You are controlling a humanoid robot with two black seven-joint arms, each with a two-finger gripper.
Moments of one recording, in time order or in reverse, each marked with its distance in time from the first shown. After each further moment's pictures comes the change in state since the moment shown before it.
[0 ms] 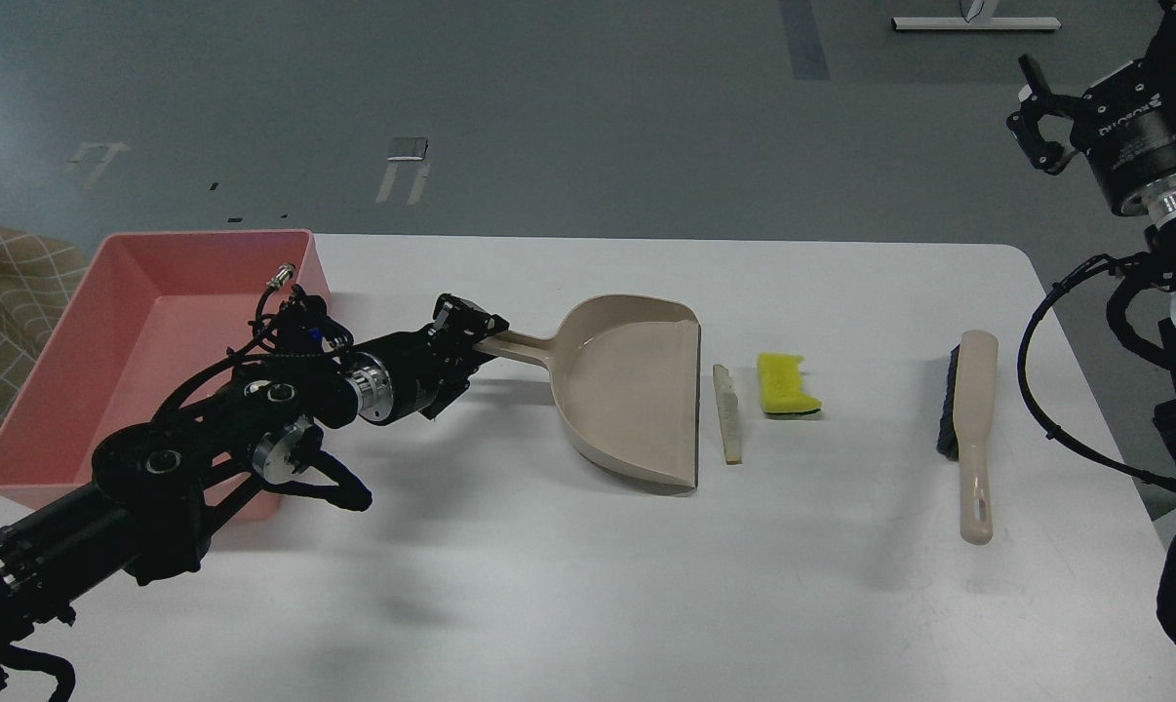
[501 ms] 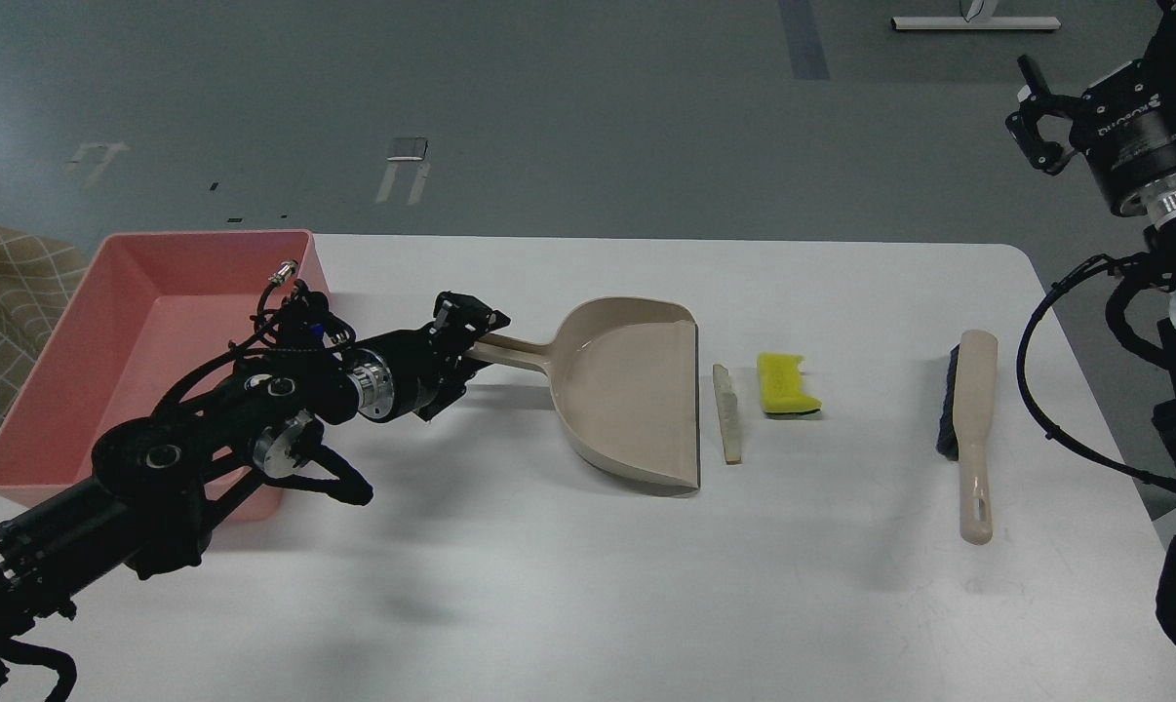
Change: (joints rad) left arm -0.010 0.002 -0.001 -0.004 0.000 -0.002 0.038; right arm 0.000 0.001 0.000 0.000 0.000 0.000 0.000
